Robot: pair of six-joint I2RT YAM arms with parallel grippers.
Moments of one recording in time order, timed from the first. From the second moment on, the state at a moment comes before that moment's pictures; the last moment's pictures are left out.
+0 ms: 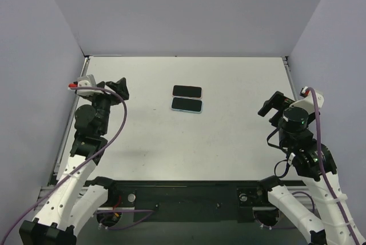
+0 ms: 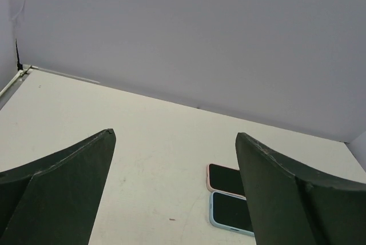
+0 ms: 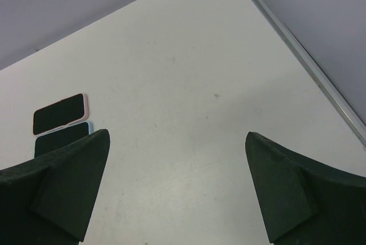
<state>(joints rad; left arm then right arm) -0.25 0.75 0.68 0.27 -0.25 -0.33 0.35 0.67 1.01 -0.74 0.63 0.48</state>
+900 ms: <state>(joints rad) -0.20 1.85 1.03 0.19 0.59 -0.82 0.35 0.70 0.94 -0.72 0.45 0.54</state>
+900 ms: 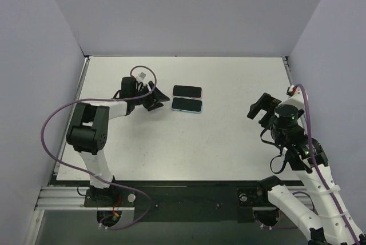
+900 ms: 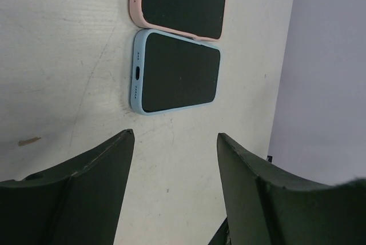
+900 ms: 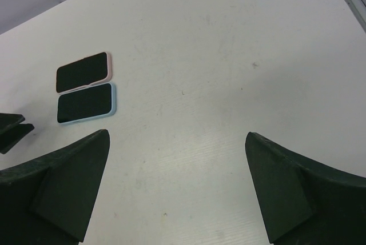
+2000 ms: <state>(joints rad) -0.55 1.98 1.02 0.30 0.58 -0.87 0.41 0.75 0.90 -0.63 0.38 0.65</state>
